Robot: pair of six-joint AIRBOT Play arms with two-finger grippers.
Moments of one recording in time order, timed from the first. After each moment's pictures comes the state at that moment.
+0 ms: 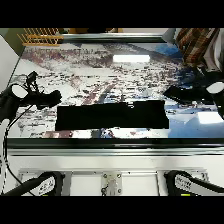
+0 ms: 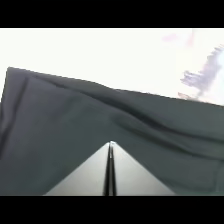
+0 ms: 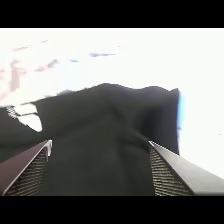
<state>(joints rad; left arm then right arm) 0.13 -1.24 1.05 1.18 -1.01 -1.62 -0.30 -1.31 1.09 -0.97 1.01 1.31</state>
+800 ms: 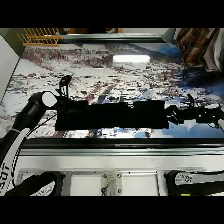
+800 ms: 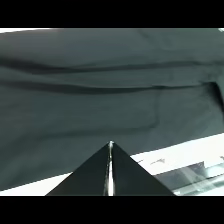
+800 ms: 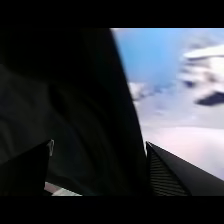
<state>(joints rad) -0.26 -1.21 1.00 1.17 -0.97 -1.65 -0.47 -1.58 0.91 -0.71 1.12 1.06</state>
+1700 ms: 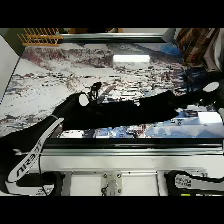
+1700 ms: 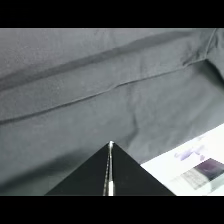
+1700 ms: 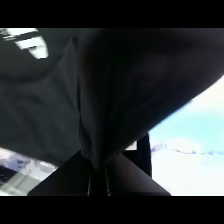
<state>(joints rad) -0.50 -1.55 1.15 1.06 -0.83 -1.59 -0.28 -1.44 1.21 -0.98 1.26 1.23</state>
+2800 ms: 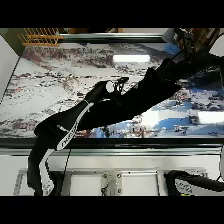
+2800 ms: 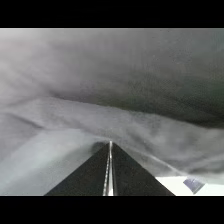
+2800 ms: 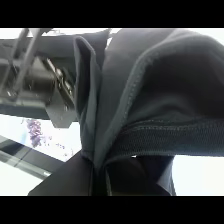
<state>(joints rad) -0.59 -2.01 1.81 1.03 -1.10 -1.55 0.09 -1.38 1.77 -1.19 1.53 1.53</state>
